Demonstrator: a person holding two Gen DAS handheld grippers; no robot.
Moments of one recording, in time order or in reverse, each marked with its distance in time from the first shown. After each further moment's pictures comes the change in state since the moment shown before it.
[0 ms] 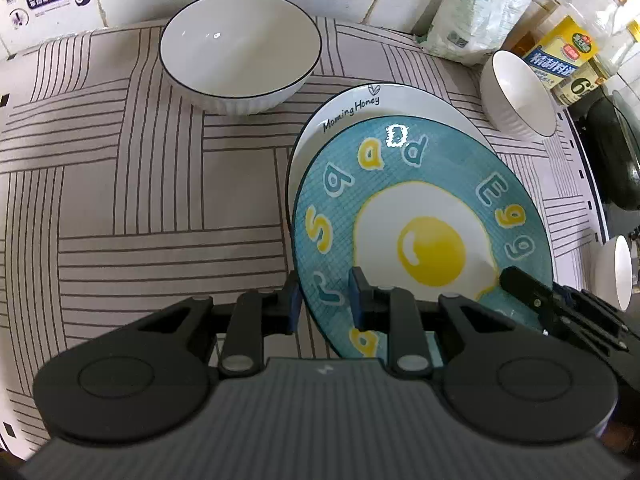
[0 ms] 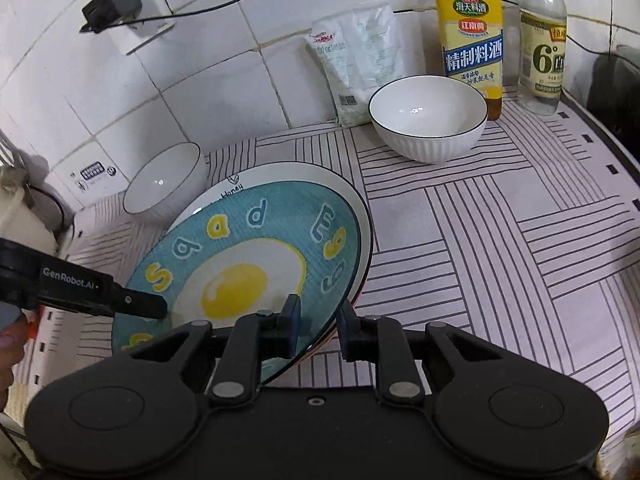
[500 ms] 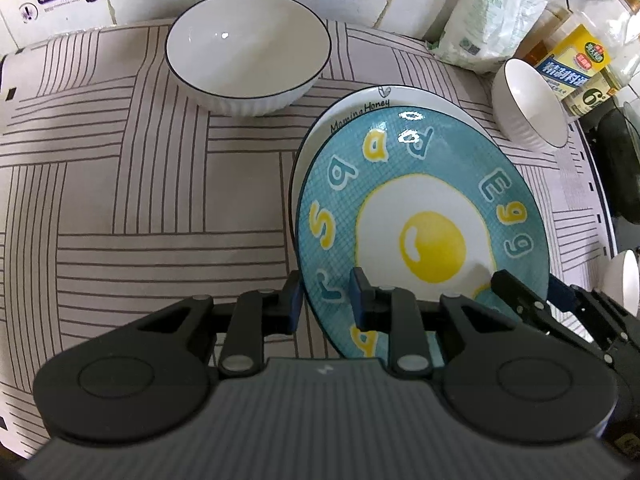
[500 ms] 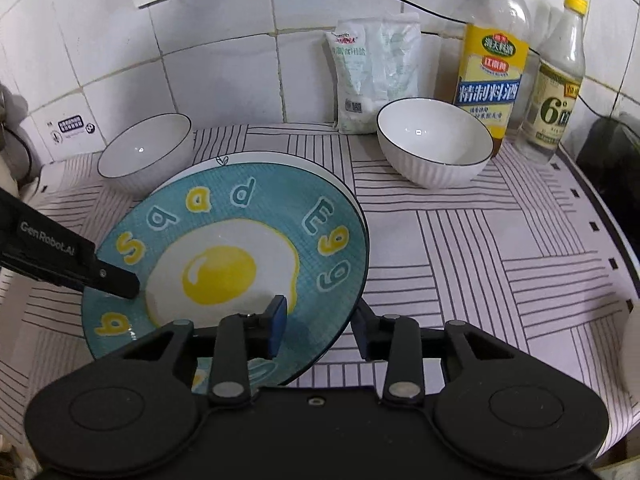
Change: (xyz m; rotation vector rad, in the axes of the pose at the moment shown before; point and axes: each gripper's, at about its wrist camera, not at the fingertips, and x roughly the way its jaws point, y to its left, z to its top) left arm 0.005 -0.001 -0.004 -0.024 -0.031 0.032; right arm 0.016 0.025 -0.002 -0.178 -0.016 -0.146
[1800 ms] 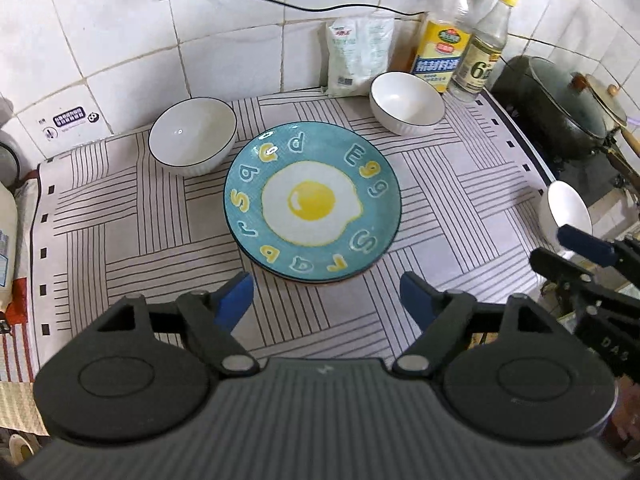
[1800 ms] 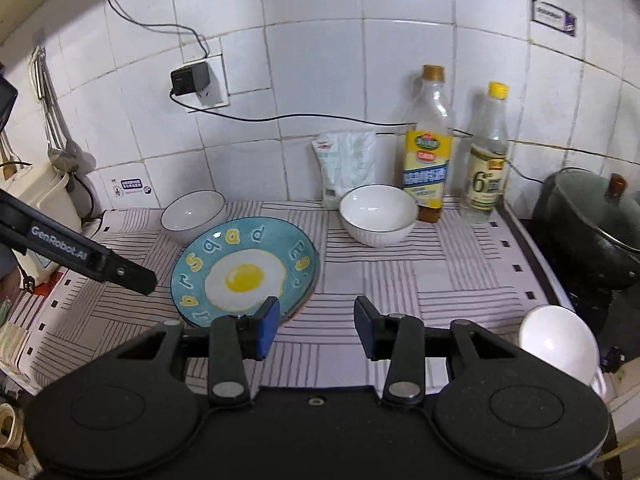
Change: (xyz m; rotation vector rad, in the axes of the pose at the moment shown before) left arm -0.133 -0.091 -0.072 0.267 -0.157 0.046; right arm -0.167 -0.065 -0.036 -0.012 -0.205 0.077
